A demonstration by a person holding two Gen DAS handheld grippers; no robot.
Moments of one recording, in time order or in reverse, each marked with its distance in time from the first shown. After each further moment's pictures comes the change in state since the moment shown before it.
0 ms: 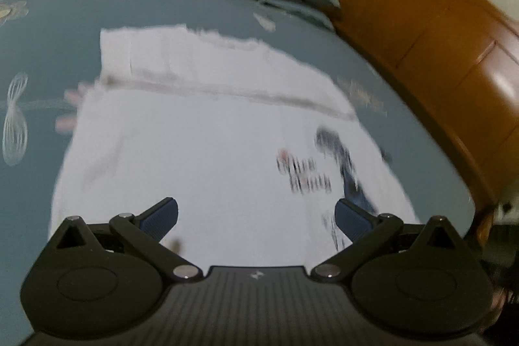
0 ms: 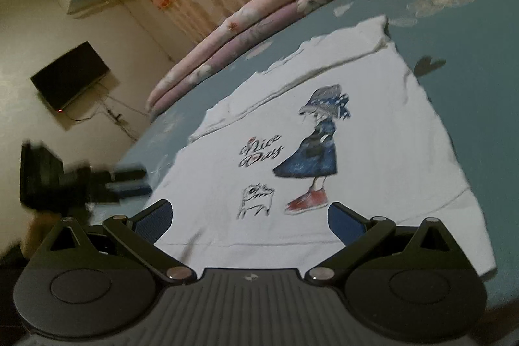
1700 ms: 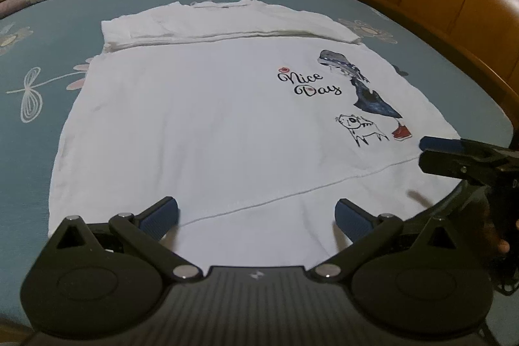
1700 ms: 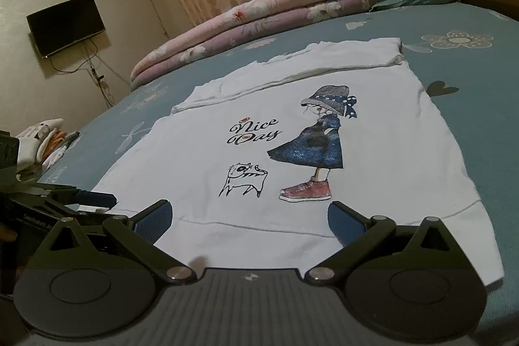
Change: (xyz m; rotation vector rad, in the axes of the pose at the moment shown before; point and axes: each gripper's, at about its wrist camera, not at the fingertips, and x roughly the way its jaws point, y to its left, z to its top) left arm -0.003 -0.047 -0.110 0.225 0.035 0.174; right arm 0.020 0.024 -0.023 -0.216 0.012 -0.109
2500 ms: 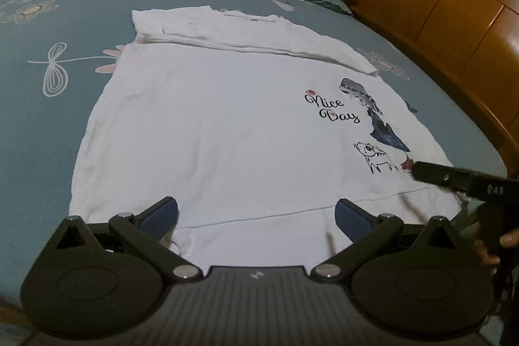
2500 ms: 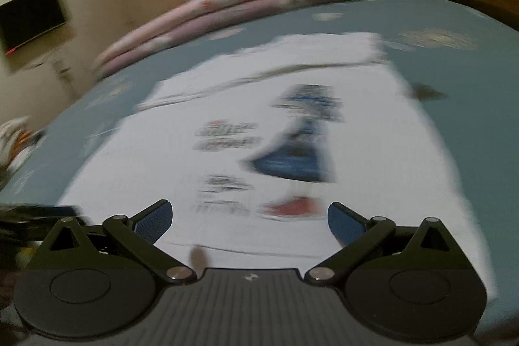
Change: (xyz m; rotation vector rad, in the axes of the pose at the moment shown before) left arm -0.008 0.034 -0.002 -0.144 -0.042 -0.044; right arm 0.008 -0.007 0.019 0.057 0.035 -0.172
